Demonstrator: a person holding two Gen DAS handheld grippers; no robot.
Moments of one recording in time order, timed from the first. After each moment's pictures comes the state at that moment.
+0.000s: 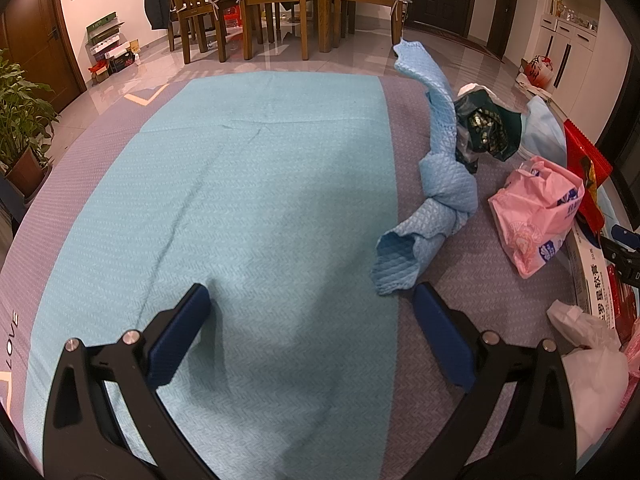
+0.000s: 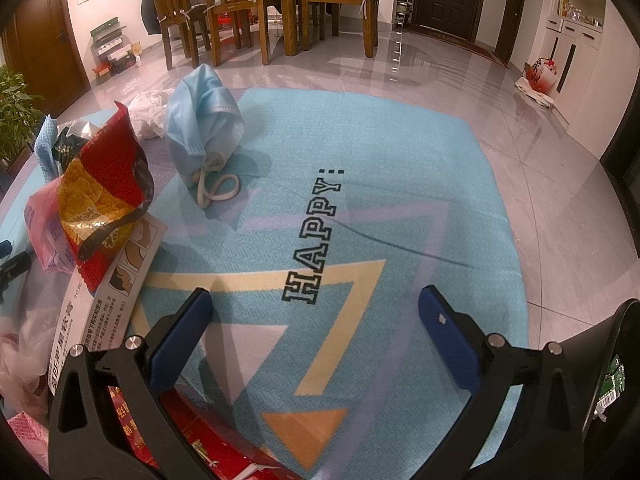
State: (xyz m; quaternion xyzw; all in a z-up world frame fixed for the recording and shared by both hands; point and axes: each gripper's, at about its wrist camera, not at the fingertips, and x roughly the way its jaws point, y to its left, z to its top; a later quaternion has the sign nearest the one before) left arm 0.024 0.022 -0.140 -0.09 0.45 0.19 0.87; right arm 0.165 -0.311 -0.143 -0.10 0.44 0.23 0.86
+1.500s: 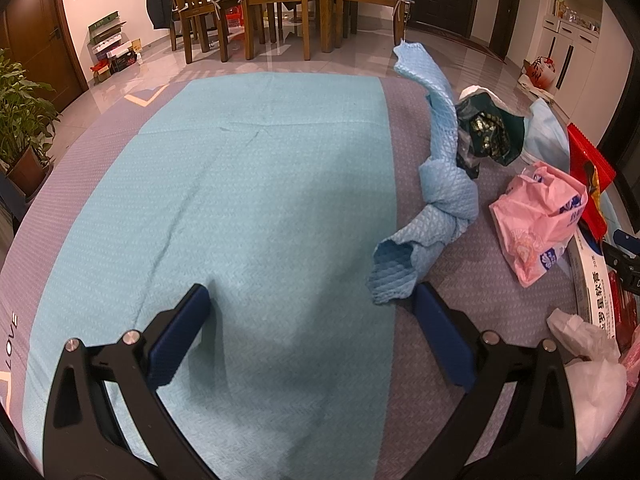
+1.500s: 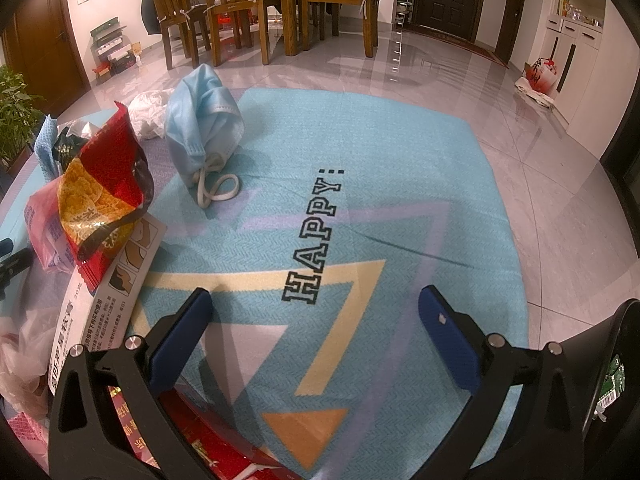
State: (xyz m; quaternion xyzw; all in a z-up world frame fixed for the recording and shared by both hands) left arm 0.023 0.024 -0.139 -0.09 0.45 0.20 0.87; right arm 0.166 -0.311 -0.142 -0.10 0.45 0.23 0.86
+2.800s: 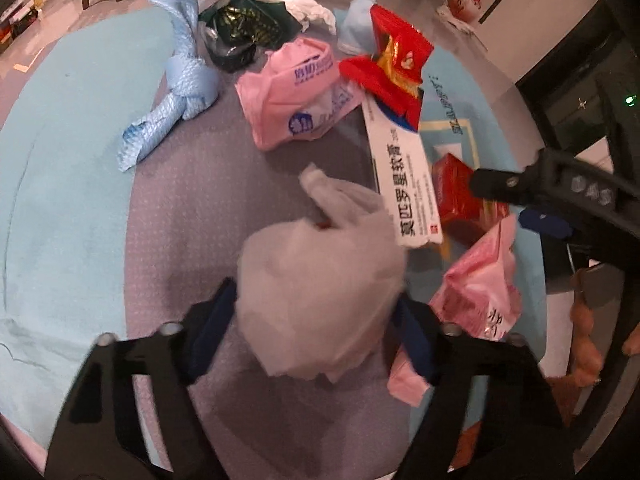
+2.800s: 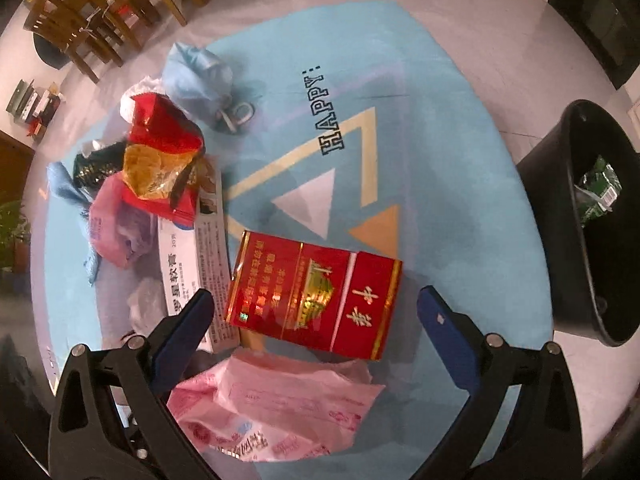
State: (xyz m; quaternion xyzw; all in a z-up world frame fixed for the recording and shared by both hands) left arm 0.007 -0.073 -0.123 -0.16 0.57 0.00 0.81; right arm 0.108 -0.298 -0.102 0.04 0.62 0.09 0.78
